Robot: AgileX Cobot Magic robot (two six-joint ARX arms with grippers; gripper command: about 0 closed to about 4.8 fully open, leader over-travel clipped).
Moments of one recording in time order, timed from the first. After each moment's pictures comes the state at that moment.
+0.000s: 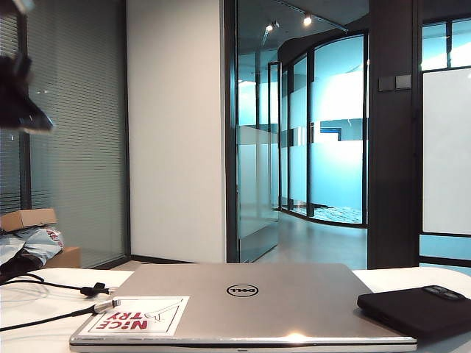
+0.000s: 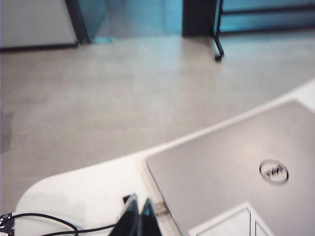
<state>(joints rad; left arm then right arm) -0.23 0.87 0.34 0.27 0.16 0.15 0.72 0.53 0.62 -0.28 0.02 -0.01</state>
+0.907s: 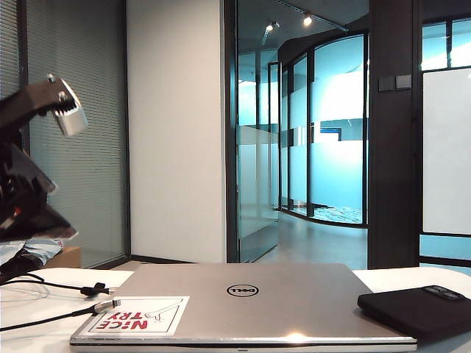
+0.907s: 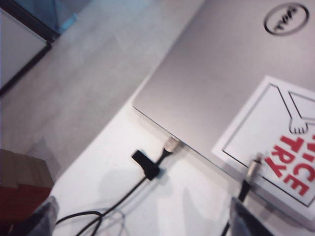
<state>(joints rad) -0.25 1.19 0.34 0.34 0.16 0.77 0.73 0.53 0.62 -0.33 0.02 -0.01</state>
